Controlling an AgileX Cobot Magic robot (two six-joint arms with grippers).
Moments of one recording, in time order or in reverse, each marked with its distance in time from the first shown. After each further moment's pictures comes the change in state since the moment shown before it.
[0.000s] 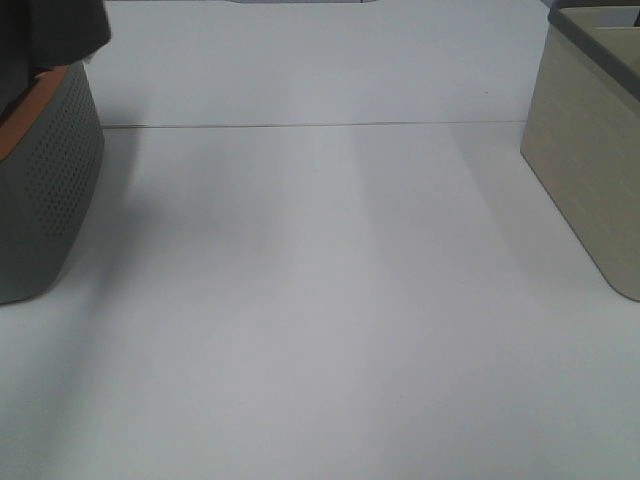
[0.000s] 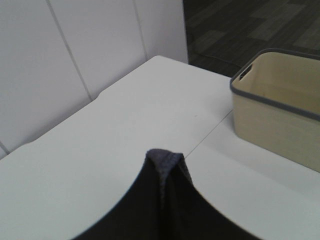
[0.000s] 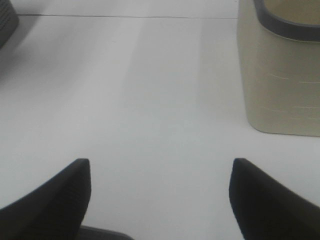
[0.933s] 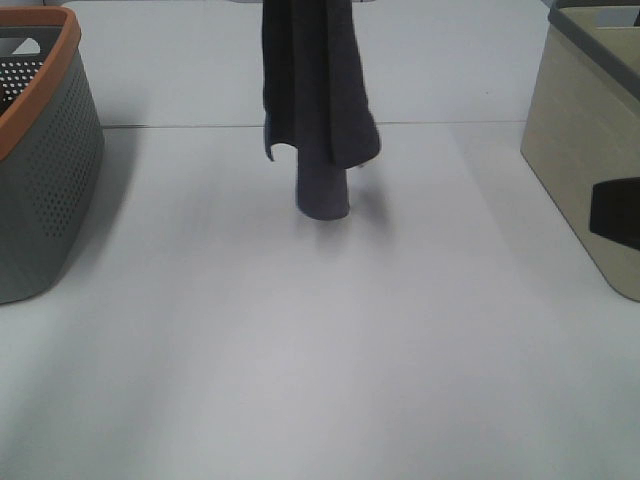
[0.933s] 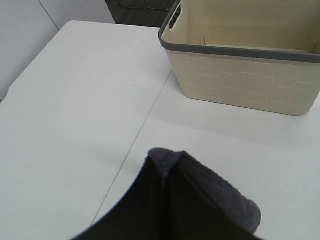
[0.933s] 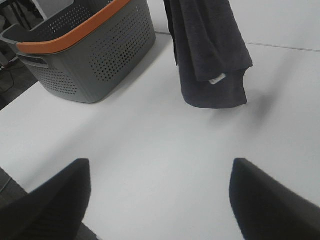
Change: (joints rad) left arm -0.311 0.353 -0.162 0.135 0.005 0.138; right arm 0.000 0.548 -0.006 0.723 -0.221 -0.692
